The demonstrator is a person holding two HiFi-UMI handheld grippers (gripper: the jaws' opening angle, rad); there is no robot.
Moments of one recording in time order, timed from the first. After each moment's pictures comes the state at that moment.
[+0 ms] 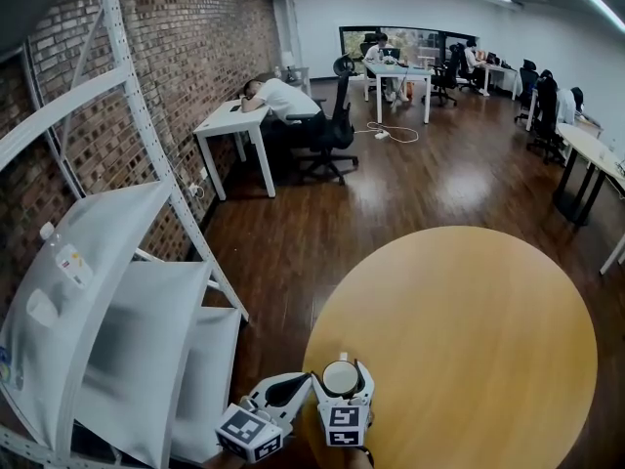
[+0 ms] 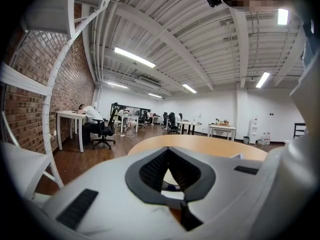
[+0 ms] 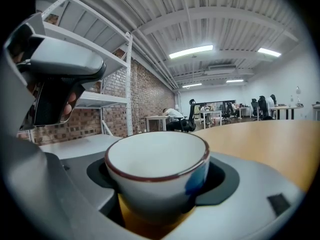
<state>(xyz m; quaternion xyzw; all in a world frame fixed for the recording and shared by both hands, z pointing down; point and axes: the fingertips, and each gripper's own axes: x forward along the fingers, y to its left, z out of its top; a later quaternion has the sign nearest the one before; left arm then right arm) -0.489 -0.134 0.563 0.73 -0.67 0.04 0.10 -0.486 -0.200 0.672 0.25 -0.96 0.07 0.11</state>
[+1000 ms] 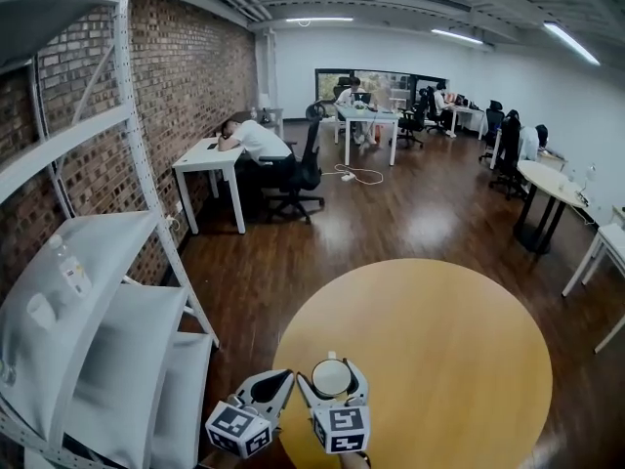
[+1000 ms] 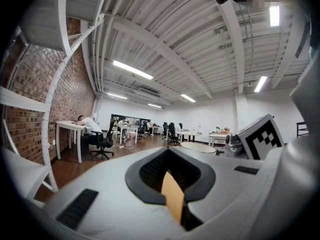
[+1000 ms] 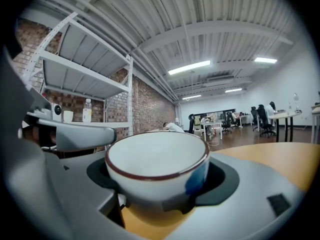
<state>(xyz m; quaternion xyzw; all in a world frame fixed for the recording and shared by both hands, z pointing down) -0.439 -0.133 0.479 0.73 -0.68 0.00 0.06 -0.404 -0.194 0.502 0.25 -0.97 0.06 0.05</state>
